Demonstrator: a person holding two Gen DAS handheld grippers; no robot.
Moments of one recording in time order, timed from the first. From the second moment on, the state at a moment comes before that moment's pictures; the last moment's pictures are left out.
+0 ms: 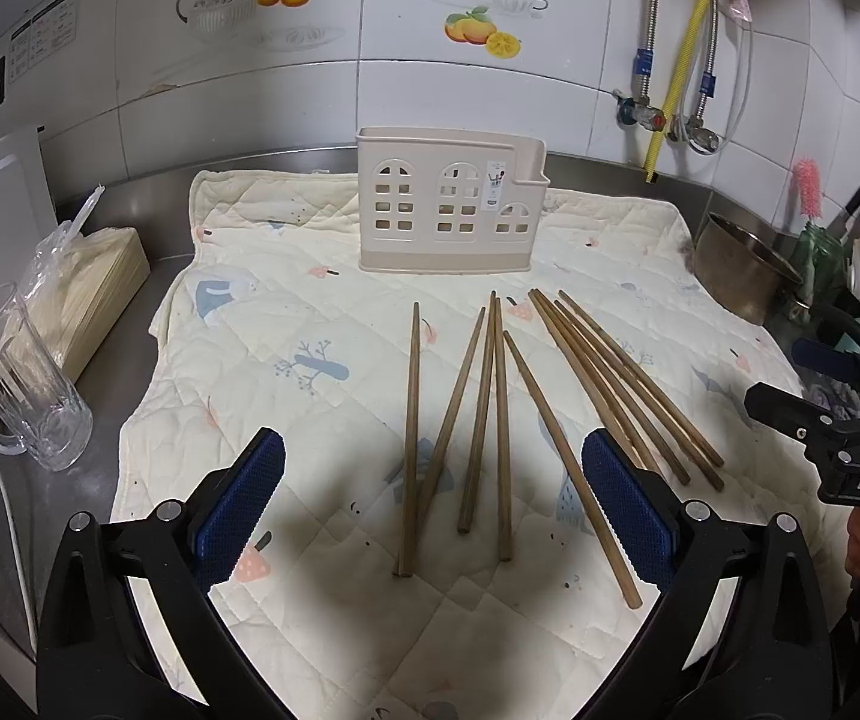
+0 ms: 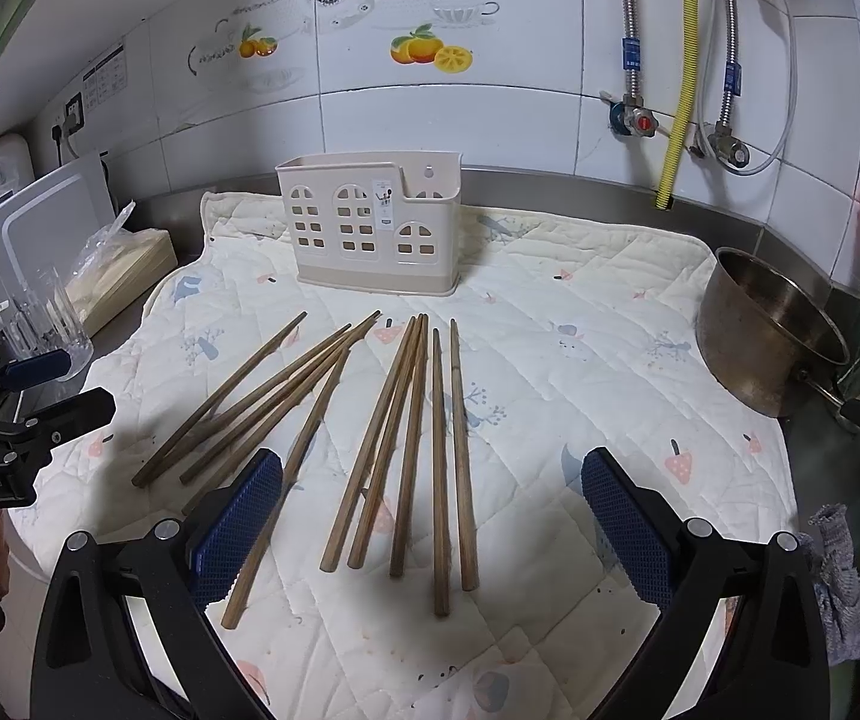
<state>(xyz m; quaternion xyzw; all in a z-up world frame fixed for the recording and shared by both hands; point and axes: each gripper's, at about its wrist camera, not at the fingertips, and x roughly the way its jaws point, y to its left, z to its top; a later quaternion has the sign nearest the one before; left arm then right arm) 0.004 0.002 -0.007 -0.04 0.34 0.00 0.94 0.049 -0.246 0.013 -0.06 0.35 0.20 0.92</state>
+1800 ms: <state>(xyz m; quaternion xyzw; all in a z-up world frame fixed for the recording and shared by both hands) -0.001 -0.001 -0.007 -0.05 0.33 0.00 0.94 0.047 -0.245 0.011 -0.05 0.34 0.20 0.92</state>
